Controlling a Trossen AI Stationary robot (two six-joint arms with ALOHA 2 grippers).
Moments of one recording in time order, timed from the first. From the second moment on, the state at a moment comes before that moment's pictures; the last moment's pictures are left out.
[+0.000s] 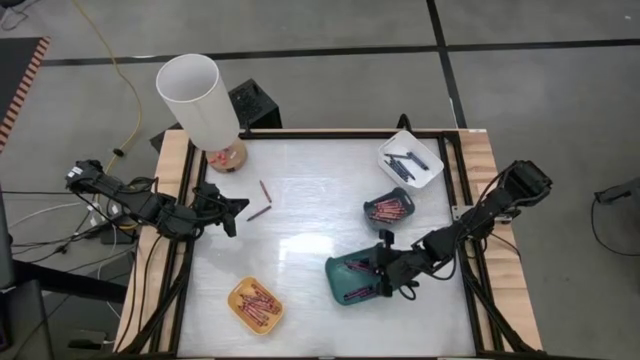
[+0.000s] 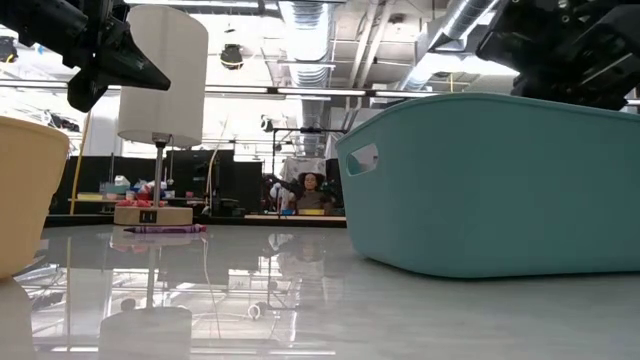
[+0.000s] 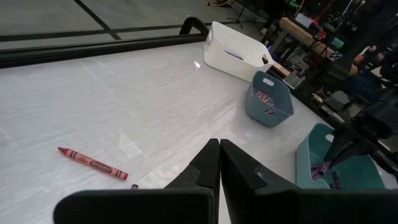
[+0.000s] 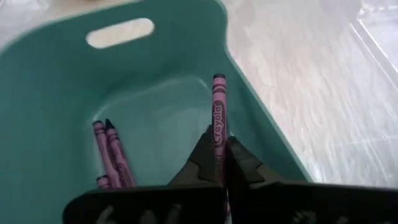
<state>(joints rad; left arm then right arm) -0.42 0.54 0.43 -0.27 -0.86 -0.81 0.56 1.43 0.64 0.05 0.49 0.48</state>
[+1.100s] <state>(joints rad) -0.42 0.54 0.43 -0.28 -0.87 -0.80 0.49 1.43 0.82 0.10 0.40 0.24</state>
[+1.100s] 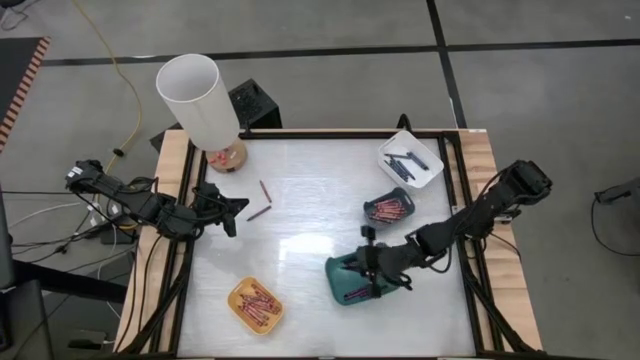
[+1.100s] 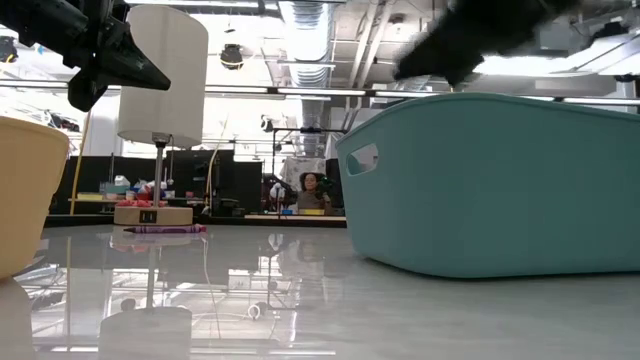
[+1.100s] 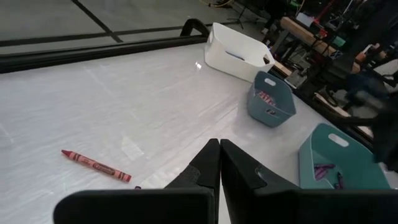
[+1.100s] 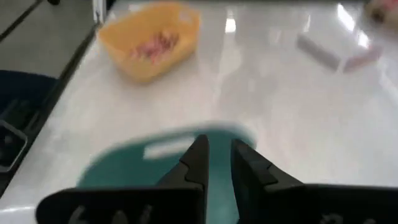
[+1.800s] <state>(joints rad) -0.42 0.54 0.43 -0.27 -0.90 -0.74 0.09 1.56 1.00 0.32 0.30 -0.06</state>
